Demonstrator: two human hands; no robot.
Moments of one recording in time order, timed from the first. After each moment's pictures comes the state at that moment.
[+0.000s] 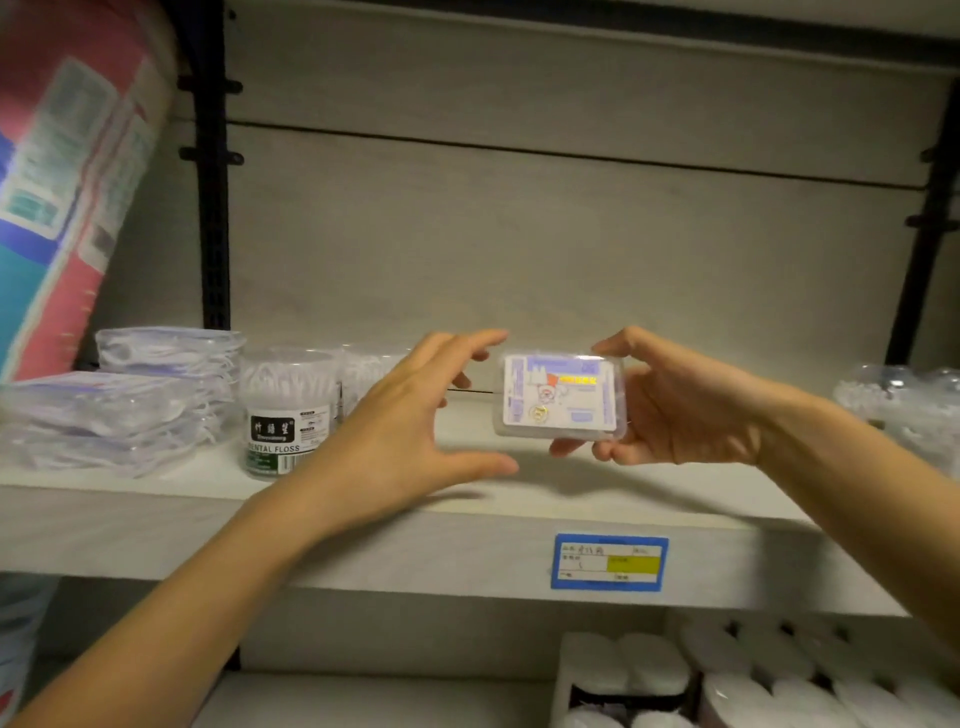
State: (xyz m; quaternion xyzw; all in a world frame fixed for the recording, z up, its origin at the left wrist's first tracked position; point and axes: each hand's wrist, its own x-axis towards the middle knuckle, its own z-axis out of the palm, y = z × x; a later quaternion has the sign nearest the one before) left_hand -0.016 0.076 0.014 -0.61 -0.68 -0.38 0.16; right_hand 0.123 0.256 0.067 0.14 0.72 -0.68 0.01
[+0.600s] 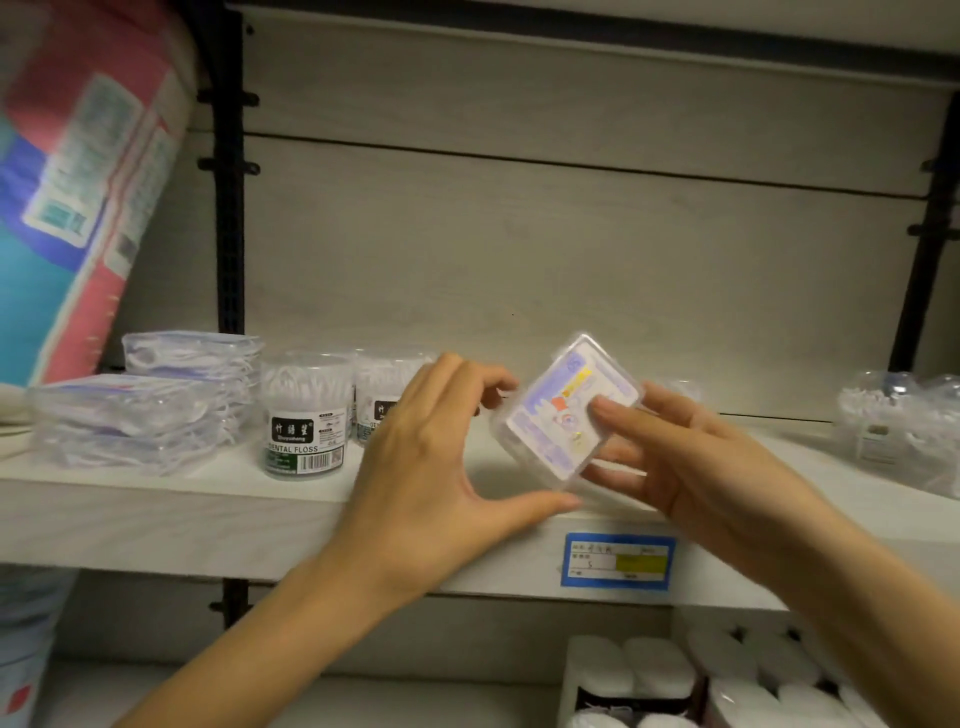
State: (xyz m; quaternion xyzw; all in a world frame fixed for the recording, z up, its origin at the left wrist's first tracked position) left_hand 0.014 0.070 -0.007 -0.56 -0.63 -0.43 0.32; right_hand 0.145 0.214 0.016 0.02 0.70 -0.66 -0.26
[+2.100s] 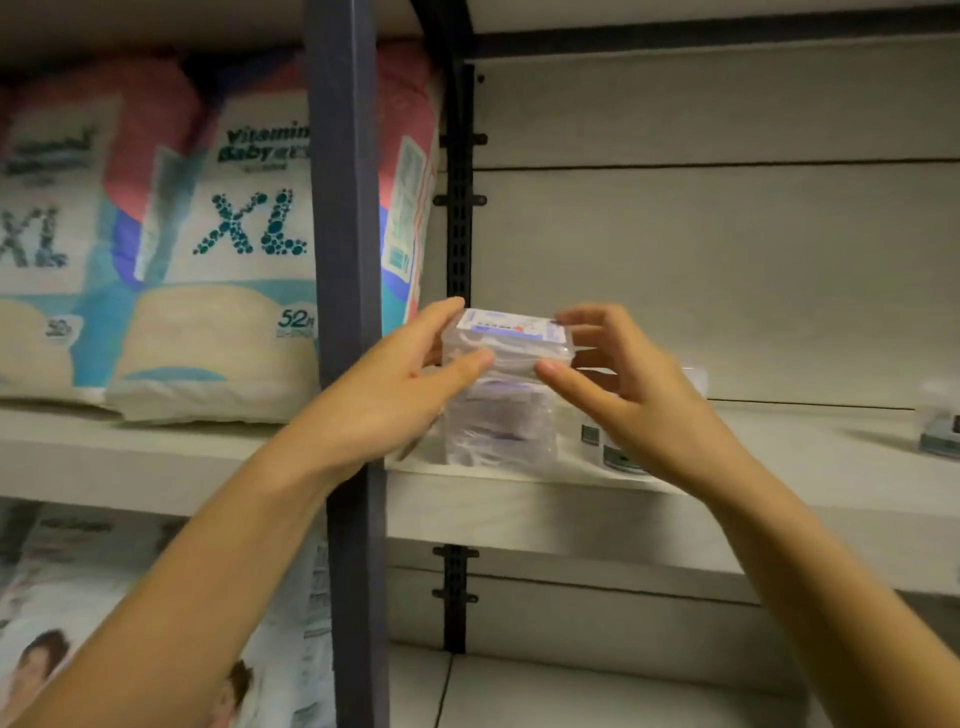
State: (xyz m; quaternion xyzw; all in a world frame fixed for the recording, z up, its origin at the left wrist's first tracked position) left_hand -0.135 -0.139 0.044 -0.48 -0.71 -0.51 0.07; right_hand -0.031 0.024 0.031 -0.05 0.85 -0.33 -0.41
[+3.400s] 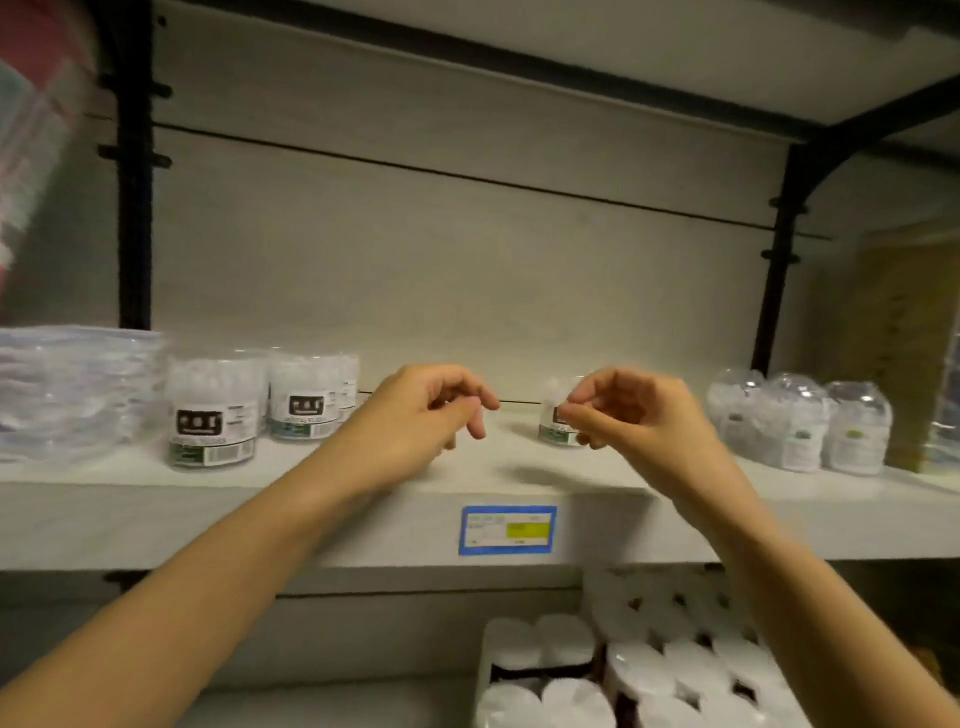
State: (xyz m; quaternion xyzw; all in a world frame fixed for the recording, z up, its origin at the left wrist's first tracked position) left_hand 0.029 0.106 0.023 -0.58 -0.63 -0.51 -0.03; right_hand 0.184 0.234 0.023 0.13 0.82 -0.33 -0.44
